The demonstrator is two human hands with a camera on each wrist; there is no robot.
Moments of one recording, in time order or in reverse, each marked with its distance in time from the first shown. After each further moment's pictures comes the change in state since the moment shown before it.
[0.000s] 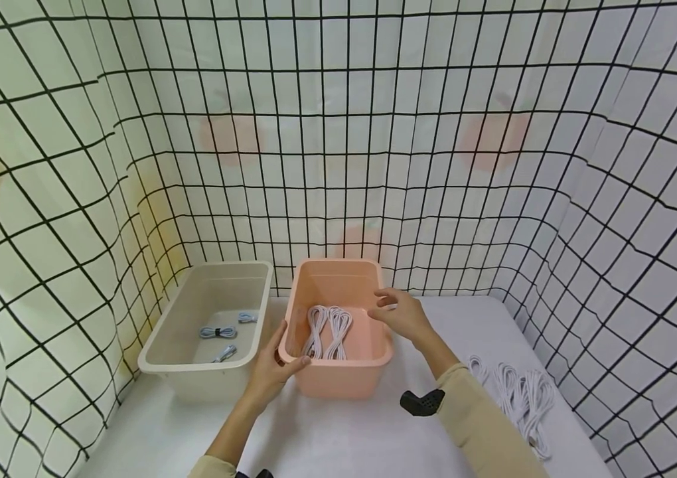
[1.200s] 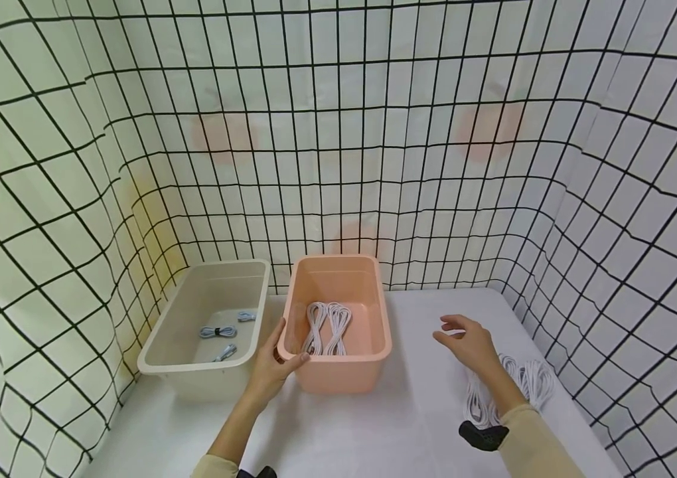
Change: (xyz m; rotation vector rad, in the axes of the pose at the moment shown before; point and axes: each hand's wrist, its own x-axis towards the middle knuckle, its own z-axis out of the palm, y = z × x) left_hand 0.000 -0.003 0.001 0.058 0.003 -0.003; right_hand -0.074 0.103 -0.058 -0.187 0.184 0.034
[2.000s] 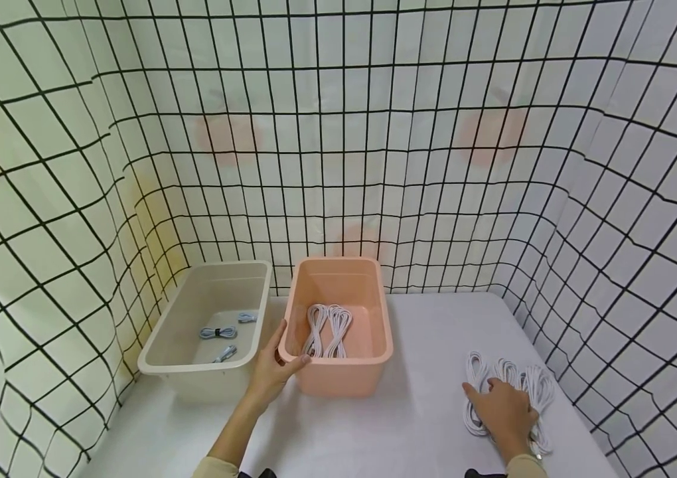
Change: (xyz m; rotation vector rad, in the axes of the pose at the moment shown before) left_hand 0.000 0.000 0.001 -0.013 0.002 0.013; right_hand -0.058 0.113 0.040 -0.325 0.088 0.424
